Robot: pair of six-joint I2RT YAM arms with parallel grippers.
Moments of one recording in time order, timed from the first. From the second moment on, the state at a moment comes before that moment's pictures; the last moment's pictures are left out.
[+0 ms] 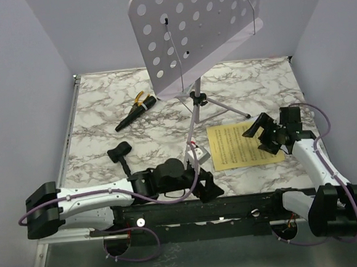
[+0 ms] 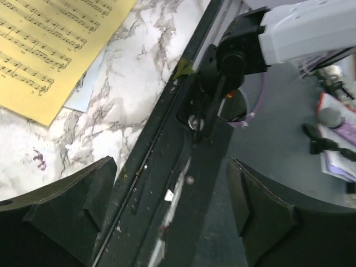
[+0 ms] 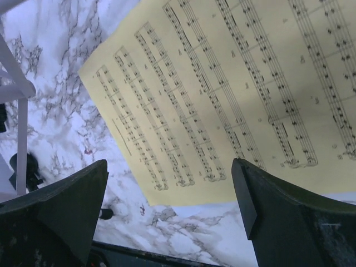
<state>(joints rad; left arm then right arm) -1.26 1.05 0.63 0.12 0.10 -0.54 -0.07 1.12 0.67 -0.47 -0.30 0.63</state>
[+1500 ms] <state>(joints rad) -1.16 1.95 1.17 0.02 -0.07 -0.51 -0.07 1.00 0.46 -0.58 0.01 1.07</state>
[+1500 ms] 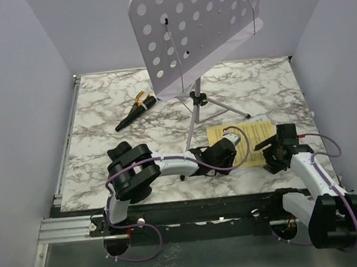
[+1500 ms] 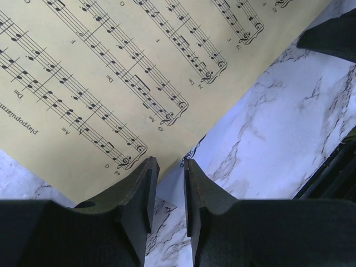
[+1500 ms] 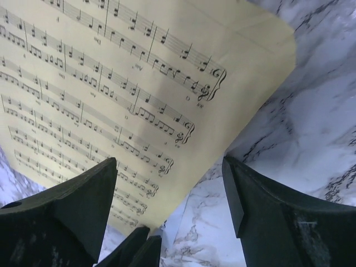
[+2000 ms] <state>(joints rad) -1.16 1.95 1.16 0.03 -0.07 -0.52 -0.08 0.88 0.39 -0.45 0.08 1.03</state>
